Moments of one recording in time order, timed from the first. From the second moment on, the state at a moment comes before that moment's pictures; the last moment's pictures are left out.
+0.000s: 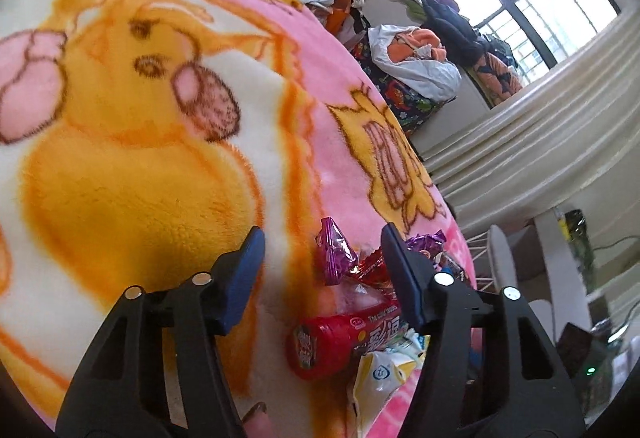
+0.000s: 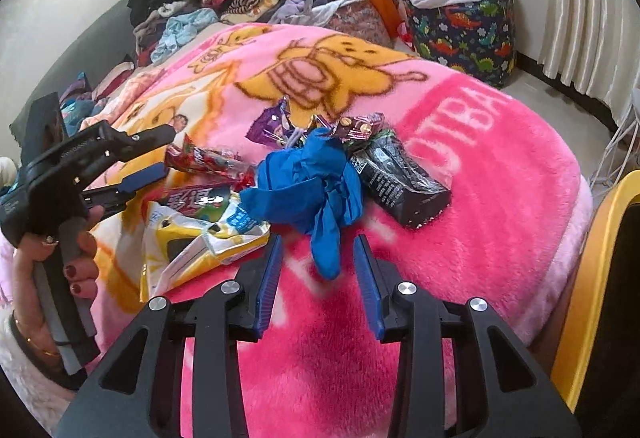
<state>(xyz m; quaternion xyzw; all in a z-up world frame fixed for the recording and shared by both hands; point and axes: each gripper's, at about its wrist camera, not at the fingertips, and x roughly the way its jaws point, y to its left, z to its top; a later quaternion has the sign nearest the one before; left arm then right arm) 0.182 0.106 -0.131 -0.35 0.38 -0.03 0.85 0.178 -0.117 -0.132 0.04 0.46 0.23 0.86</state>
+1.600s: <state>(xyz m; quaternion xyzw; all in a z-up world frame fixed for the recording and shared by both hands) 0.155 0.074 -0.067 -0.28 0.34 -0.05 0.90 0.118 -0.117 -0.092 0.01 0.35 0.33 0.88</state>
